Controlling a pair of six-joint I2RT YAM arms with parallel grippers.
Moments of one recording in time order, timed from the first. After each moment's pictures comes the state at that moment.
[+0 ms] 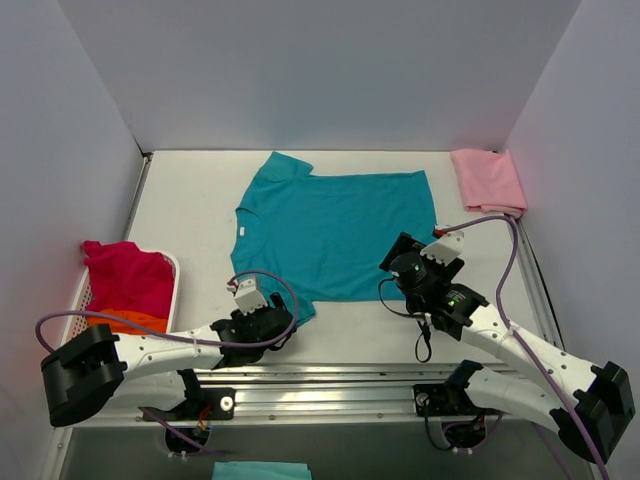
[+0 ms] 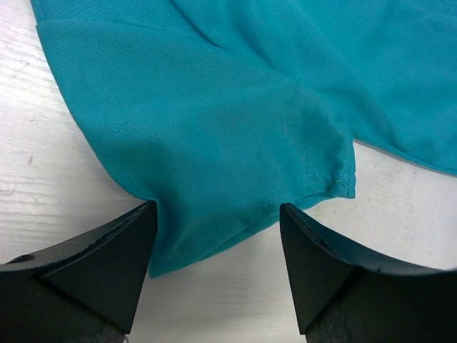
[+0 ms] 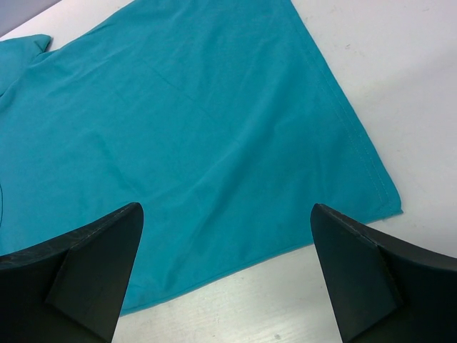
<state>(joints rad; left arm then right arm) -1.12 1.19 0.44 -0.24 -0.67 -1.33 0.75 0.95 0.66 -0.40 0.85 0.88</state>
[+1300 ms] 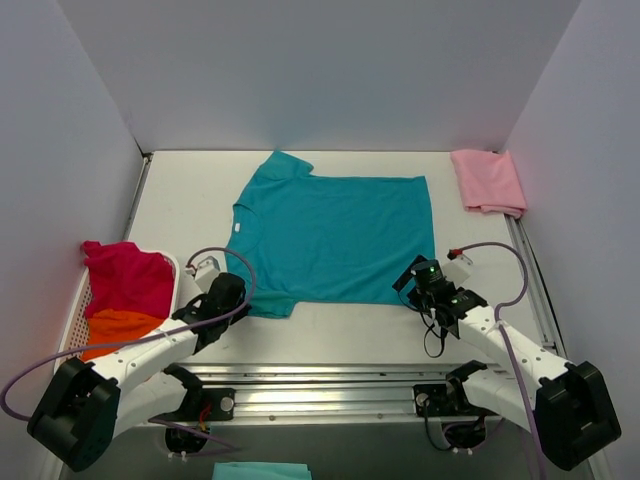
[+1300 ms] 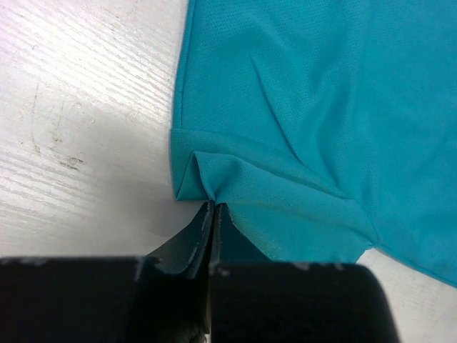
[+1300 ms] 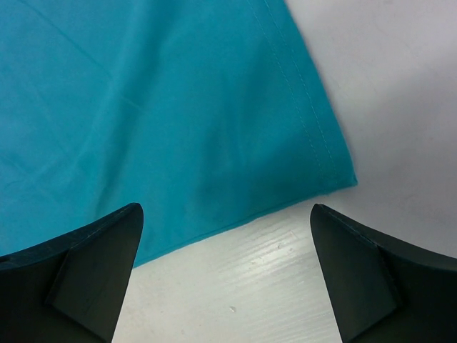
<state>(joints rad) -0.57 1.05 0.38 -0.19 -0.41 -1.02 0.43 0.99 0.44 -0.36 0.40 0.99</state>
